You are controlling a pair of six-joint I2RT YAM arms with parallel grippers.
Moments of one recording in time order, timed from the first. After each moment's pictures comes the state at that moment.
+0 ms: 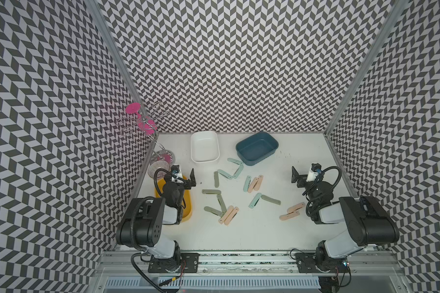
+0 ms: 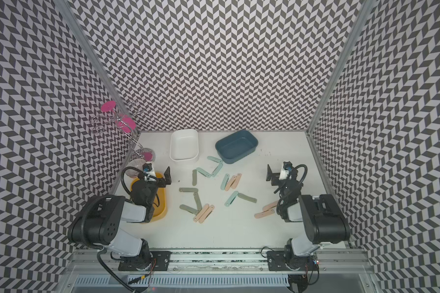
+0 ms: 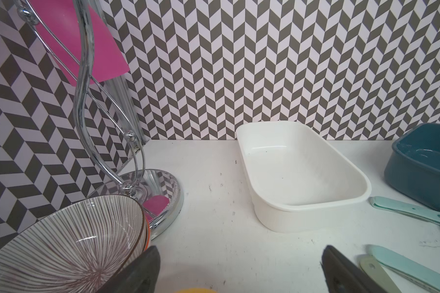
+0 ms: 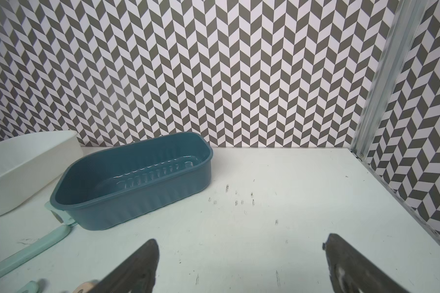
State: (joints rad) left arm -0.01 1.56 0.25 1.21 0.02 0.01; right arm 0.02 1.56 0.24 1.29 -0.06 0.02
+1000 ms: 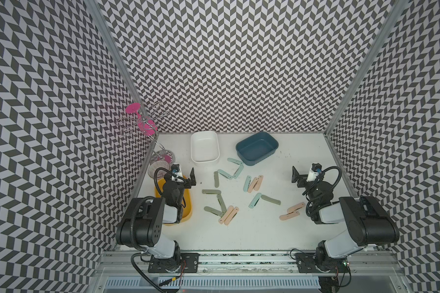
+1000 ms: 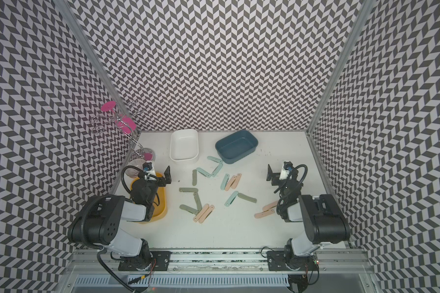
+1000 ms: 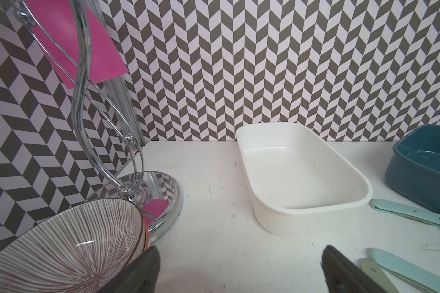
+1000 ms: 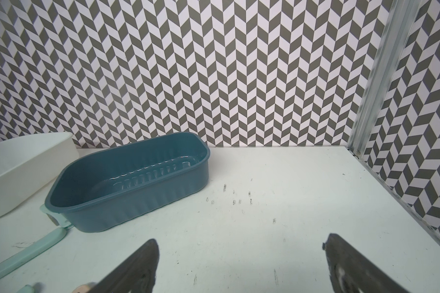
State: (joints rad) left arm -0.01 1.56 0.26 1.20 0.01 0.01; right arm 0.02 1.56 0.24 1.28 -0.03 0.02
